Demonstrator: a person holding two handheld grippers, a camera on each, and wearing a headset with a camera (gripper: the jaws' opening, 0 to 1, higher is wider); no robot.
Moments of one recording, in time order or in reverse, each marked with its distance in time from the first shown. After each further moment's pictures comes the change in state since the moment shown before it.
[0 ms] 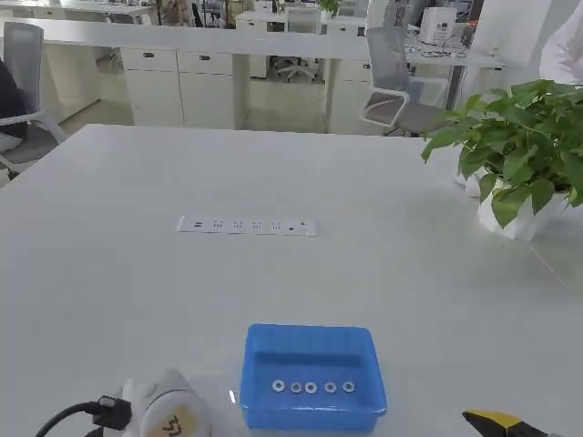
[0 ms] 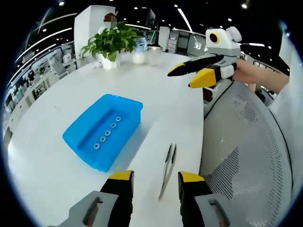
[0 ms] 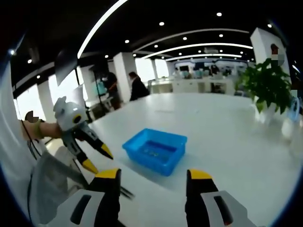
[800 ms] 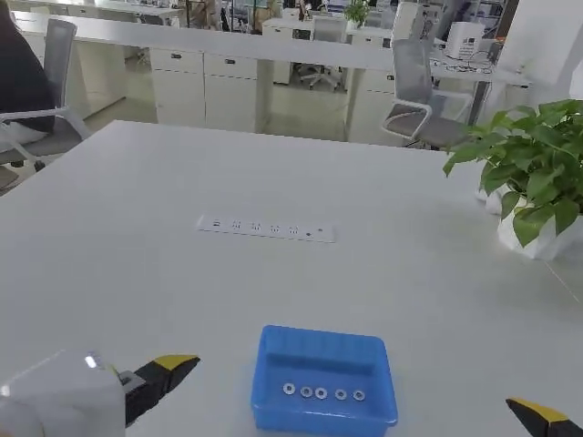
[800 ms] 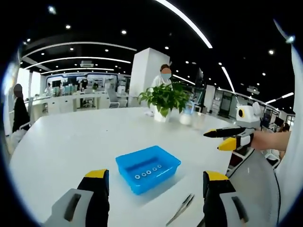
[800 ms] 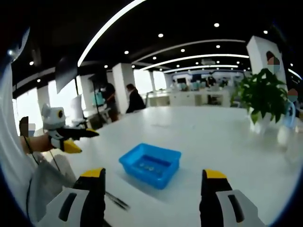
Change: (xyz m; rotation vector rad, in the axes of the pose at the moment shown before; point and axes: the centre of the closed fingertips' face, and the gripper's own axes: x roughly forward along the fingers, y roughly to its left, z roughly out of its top) left arm -0.090 0.040 0.044 -0.314 -0.567 0.345; right arm -0.007 -0.009 0.030 -0.010 -0.138 -0.035
